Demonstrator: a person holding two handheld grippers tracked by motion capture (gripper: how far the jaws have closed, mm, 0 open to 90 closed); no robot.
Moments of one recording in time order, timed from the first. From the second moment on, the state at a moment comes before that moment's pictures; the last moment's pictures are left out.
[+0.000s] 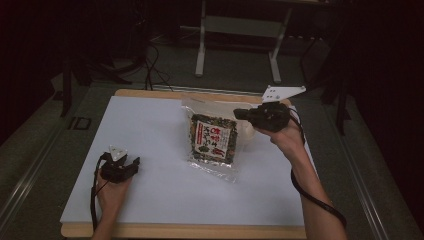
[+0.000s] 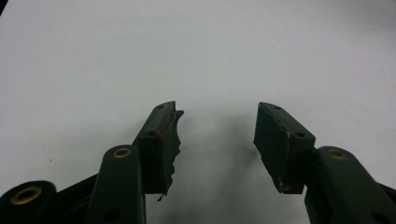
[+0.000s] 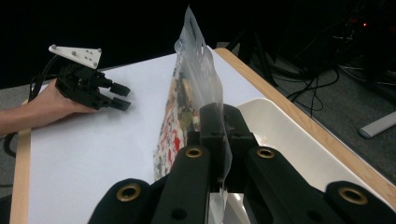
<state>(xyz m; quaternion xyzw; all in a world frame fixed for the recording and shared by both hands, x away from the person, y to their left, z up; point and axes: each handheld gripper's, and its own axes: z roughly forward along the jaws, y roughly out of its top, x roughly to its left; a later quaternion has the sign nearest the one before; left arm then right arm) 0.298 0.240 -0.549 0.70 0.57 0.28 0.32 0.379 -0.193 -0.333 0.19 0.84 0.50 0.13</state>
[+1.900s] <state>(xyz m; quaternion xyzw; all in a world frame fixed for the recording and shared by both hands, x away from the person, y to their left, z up) 0.297 0.241 -0.549 0.70 0.58 0.28 0.32 0.379 -0.225 -0.296 0.21 0.80 0.53 0.17</state>
